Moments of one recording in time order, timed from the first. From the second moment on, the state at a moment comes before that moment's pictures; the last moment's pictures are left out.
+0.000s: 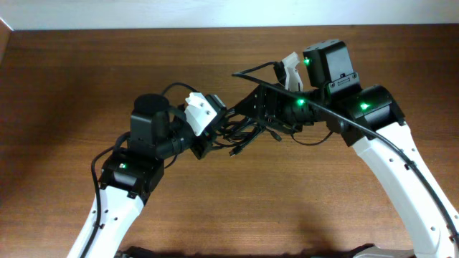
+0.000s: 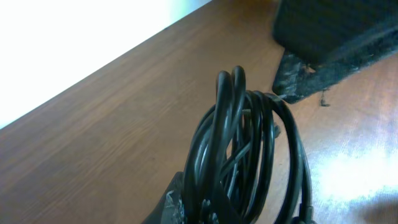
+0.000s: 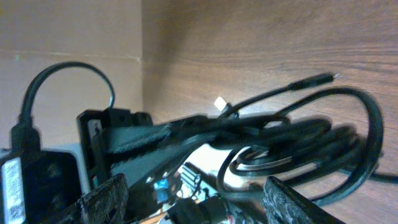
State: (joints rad) left arm -0.30 1.14 0.96 -0.34 0.56 0.32; right arm 0.41 1.50 1.58 -0.94 -0.69 0.73
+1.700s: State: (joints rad) left arm -0.25 1.14 0.94 -0.37 0.80 0.11; right arm 0.35 1.50 1.59 -1.03 -0.73 0.62
